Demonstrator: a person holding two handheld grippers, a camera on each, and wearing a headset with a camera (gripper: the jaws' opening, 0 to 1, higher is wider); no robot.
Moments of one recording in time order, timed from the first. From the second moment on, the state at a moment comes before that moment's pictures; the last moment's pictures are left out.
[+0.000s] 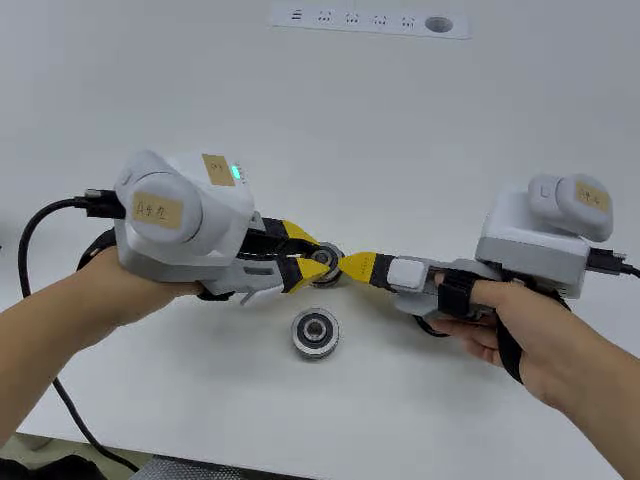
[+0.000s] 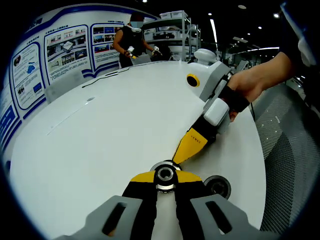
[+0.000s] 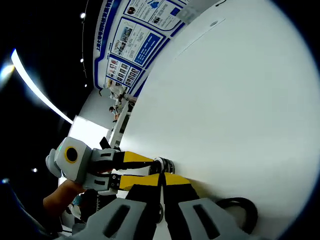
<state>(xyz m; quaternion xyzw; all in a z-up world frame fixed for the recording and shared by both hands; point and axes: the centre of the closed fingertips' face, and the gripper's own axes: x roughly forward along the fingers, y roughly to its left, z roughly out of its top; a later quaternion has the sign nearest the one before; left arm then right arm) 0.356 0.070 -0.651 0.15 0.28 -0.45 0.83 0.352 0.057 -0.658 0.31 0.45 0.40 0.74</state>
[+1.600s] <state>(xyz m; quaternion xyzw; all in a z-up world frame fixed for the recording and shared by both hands) 0.357 0.071 -0.652 0.15 0.28 -0.45 0.83 0.353 0.067 -0.648 0.28 0.44 0.41 0.75</state>
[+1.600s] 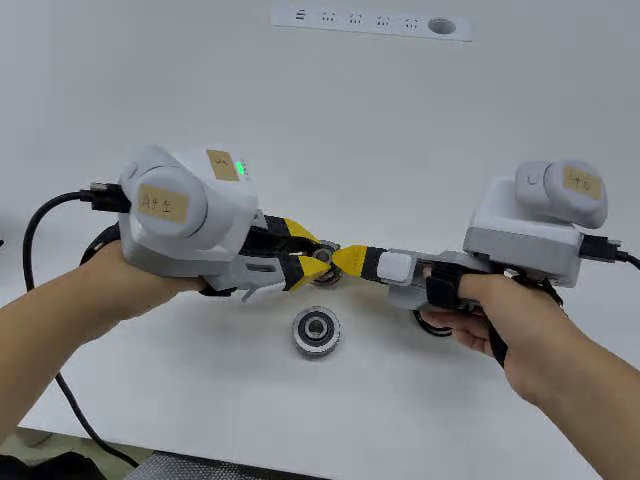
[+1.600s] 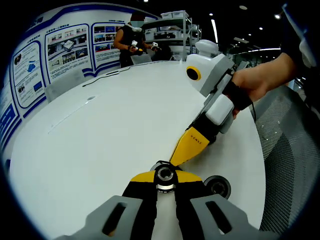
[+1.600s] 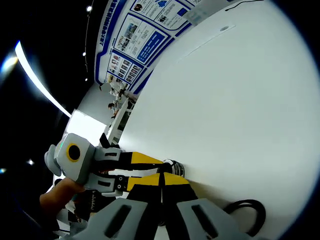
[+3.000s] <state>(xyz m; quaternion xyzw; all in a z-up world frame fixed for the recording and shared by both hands) 0.356 0.069 -0.650 0.16 0.28 -0.44 0.84 0.348 0.066 -0.640 0.28 0.44 0.41 0.75</state>
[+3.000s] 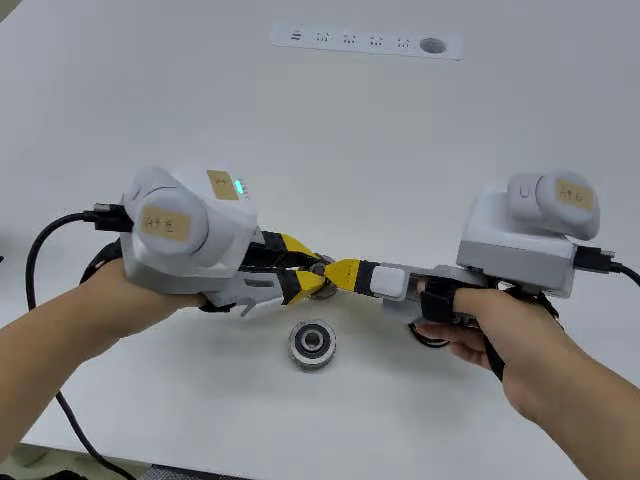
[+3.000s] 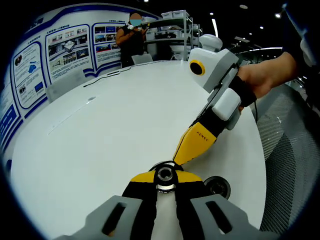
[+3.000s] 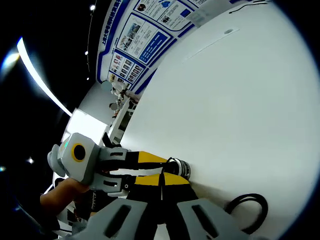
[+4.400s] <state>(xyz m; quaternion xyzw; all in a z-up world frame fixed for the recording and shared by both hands) 0.355 0.096 -0.599 0.10 0.23 -0.38 0.89 0.354 0.054 -0.615 0.32 0.42 0.39 0.75</state>
